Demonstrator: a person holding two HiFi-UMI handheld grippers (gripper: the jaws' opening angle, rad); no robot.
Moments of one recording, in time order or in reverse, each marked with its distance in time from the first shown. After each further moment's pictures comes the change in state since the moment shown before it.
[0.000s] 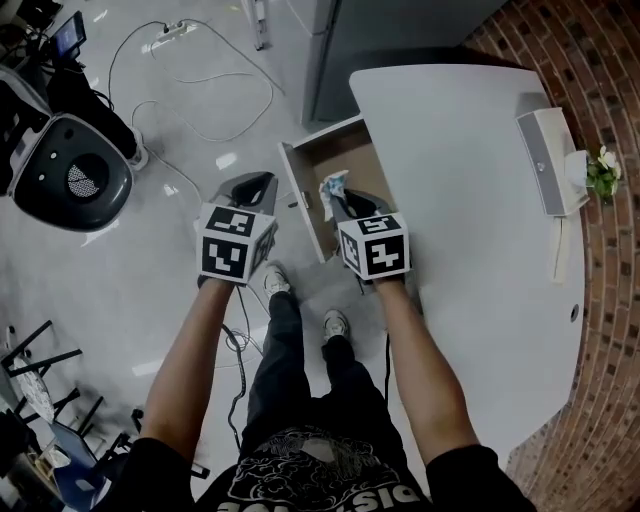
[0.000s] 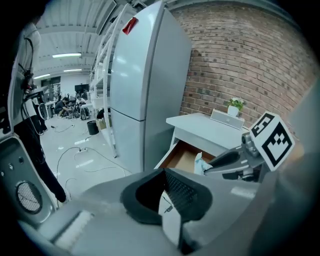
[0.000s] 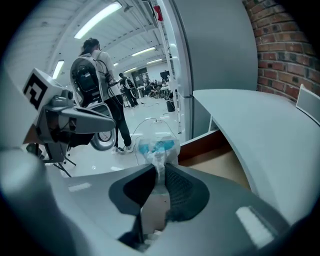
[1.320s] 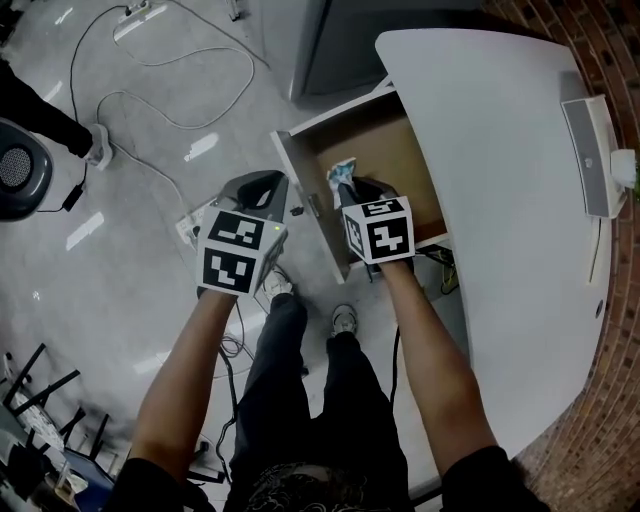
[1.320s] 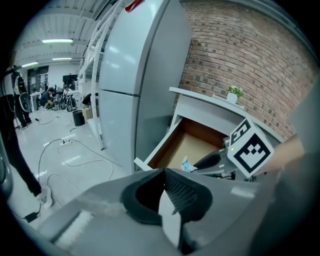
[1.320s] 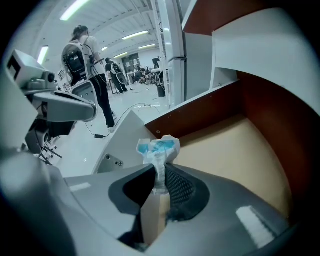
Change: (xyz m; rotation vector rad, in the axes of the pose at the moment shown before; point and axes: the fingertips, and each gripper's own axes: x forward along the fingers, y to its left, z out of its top) left arm 0.097 0.022 -0.067 0.019 0.047 -0.132; right arm 0.123 -0.055 -0.069 0.015 0.135 -0.109
